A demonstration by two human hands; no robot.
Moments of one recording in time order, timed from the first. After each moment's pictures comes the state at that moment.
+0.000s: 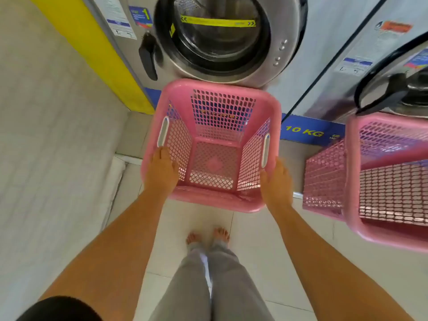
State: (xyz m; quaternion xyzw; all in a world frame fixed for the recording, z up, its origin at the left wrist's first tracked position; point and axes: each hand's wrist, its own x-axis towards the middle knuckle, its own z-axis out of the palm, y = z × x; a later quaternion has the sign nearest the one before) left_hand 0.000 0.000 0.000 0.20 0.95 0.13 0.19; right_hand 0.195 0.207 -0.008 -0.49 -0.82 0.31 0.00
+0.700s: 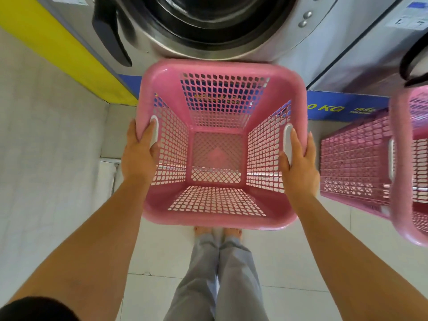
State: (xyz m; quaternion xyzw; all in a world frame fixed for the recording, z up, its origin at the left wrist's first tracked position) left_hand -0.110 0.009 -0.078 0.25 0.95 0.15 0.11; right_hand 0.152 0.240 -0.076 -0.51 -0.84 0.20 0.02
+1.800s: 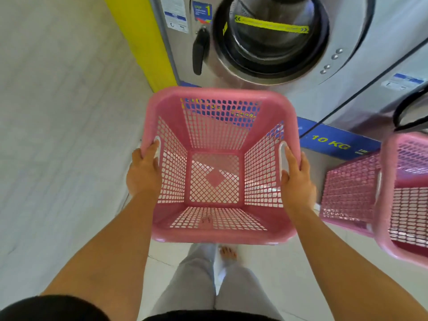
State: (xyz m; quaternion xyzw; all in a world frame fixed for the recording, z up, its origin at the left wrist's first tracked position) left_hand -0.013 -0.123 0.035 0.05 0.98 0.15 0.08; right_hand 0.171 0.152 0.033 -0.41 -0.89 0.19 0.00
